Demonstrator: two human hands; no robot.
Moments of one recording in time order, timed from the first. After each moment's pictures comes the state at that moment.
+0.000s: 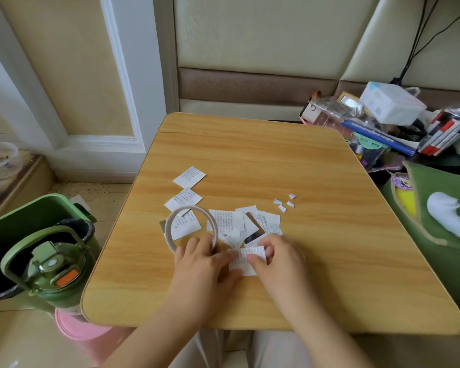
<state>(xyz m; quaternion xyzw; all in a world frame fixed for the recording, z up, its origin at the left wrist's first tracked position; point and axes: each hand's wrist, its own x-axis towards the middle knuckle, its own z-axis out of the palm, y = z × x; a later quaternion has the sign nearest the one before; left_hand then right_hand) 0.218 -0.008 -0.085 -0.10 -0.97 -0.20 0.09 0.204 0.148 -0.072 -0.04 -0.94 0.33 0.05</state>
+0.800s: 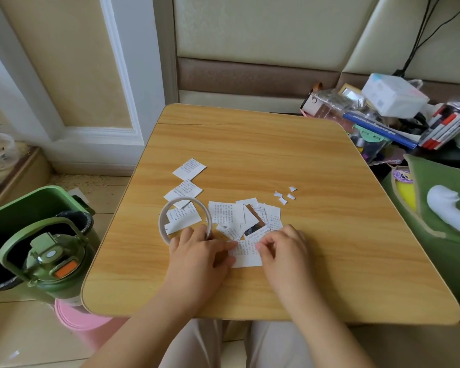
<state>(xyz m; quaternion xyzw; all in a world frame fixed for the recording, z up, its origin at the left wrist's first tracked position) 0.211 -0.013 -0.087 -0.09 -0.96 -0.24 0.08 0.203 0.151 -0.082 -0.02 -0.96 0.26 0.12</state>
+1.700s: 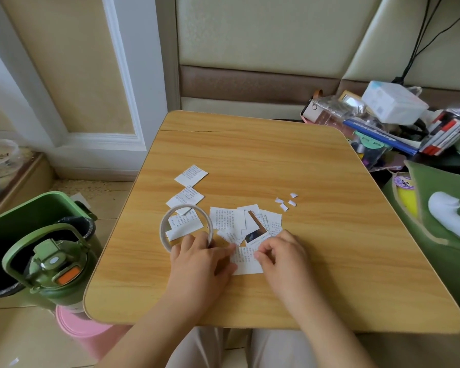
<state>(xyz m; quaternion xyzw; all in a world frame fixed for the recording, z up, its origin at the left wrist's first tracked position) 0.212 -0.014 -0.089 -0.09 -0.96 -0.23 0.10 0.198 0.152 -0.076 0.01 -0.95 0.30 0.05</state>
